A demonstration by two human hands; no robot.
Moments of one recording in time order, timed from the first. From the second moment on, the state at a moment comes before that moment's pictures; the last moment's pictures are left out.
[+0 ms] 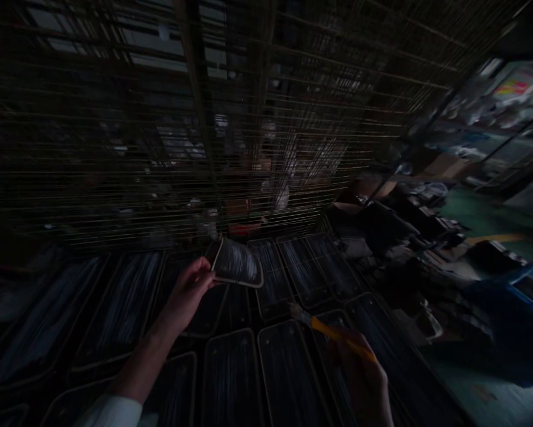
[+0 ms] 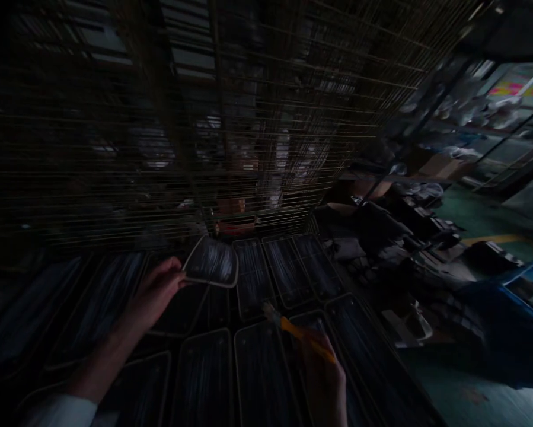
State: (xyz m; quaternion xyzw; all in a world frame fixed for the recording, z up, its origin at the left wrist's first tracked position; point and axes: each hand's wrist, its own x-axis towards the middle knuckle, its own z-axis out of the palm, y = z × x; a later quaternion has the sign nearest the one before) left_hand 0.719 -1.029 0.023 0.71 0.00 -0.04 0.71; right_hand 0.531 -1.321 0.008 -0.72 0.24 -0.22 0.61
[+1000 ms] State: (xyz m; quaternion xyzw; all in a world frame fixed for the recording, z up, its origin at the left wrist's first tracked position) left_hand 0.678 -1.176 -0.110 0.69 0.19 -0.13 0.69; right_hand 0.536 -1.417 -0.004 -0.72 0.26 -0.17 0.62
